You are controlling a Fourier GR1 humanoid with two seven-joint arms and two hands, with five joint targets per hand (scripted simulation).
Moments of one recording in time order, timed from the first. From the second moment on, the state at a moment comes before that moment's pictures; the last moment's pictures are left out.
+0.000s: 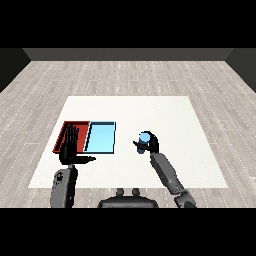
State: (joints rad) left arm -0.02 0.08 0.11 -1.67 0.15 -0.13 -0.34; right arm -0.44 0.00 0.17 -0.82 -0.33 -0.29 -0.43
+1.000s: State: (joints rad) left arm -0.04 0.01 -0.06 -1.61 0.03 -0.10 -0.27; right arm -0.44 -0.13 0.27 -1.28 -0.14 -0.41 -0.16
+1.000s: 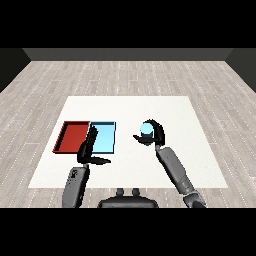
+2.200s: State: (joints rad) left arm -0.19 0.00 -0.31 -1.40 0.13 0.08 -0.22; right arm -0.40 -0.03 0.23 -1.44 0.10 -0.31 -0.04
